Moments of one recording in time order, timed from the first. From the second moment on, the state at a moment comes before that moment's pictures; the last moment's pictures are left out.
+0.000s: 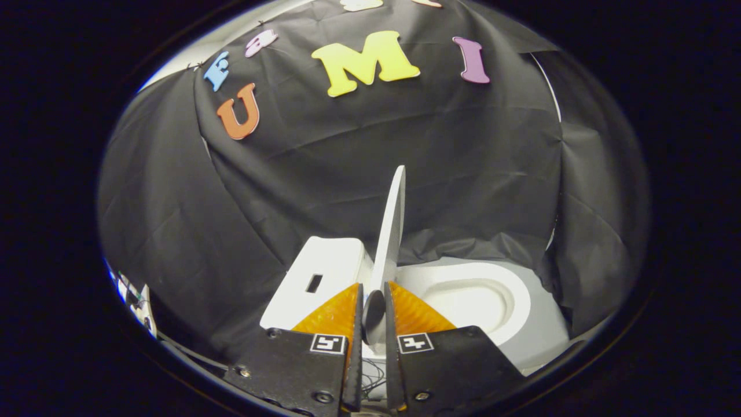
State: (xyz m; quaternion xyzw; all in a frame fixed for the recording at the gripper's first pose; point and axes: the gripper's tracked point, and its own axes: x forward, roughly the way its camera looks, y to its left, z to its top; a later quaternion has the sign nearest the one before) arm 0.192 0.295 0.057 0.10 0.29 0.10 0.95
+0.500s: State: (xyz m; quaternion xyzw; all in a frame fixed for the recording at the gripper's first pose) arm 0.193 0.348 0.063 0.11 0.29 0.13 0.94
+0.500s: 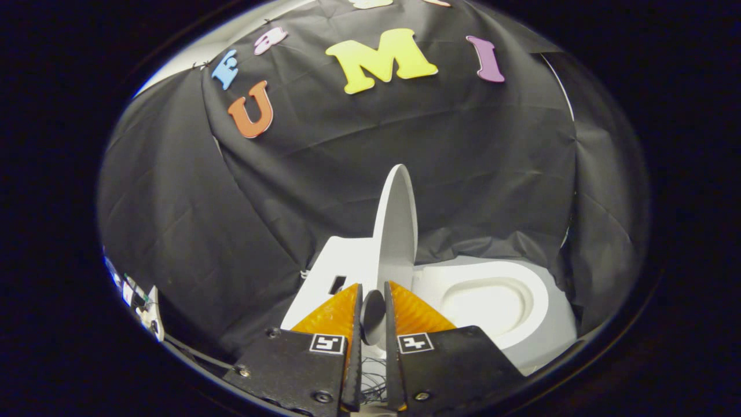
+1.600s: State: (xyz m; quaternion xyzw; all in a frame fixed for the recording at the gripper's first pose) arm 0.200 0.460 0.050 0.06 0.30 0.16 0.94
